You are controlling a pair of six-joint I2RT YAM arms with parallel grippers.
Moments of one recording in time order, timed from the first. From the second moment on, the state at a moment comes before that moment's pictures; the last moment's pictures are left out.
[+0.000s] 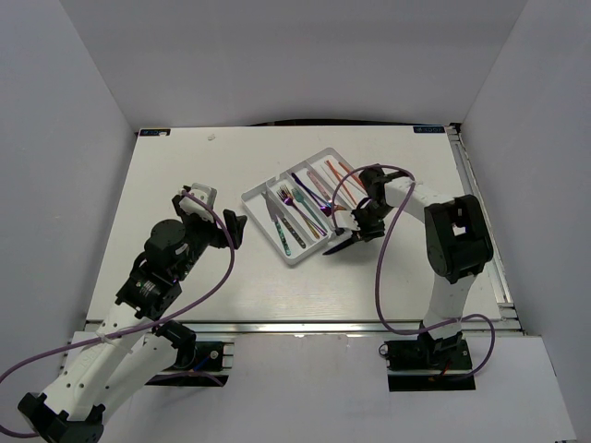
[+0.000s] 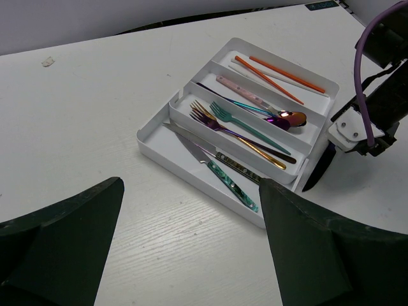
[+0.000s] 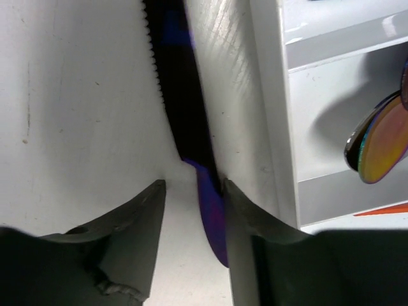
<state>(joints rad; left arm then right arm) -0.54 0.64 0.71 -0.21 -0.14 -0.09 0.36 1.91 1.29 -0.86 -0.34 -1.63</state>
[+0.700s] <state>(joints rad) -0.54 0.64 0.71 -0.21 -0.14 -0.08 0.52 1.86 1.20 -0.80 -0.06 -1.56</state>
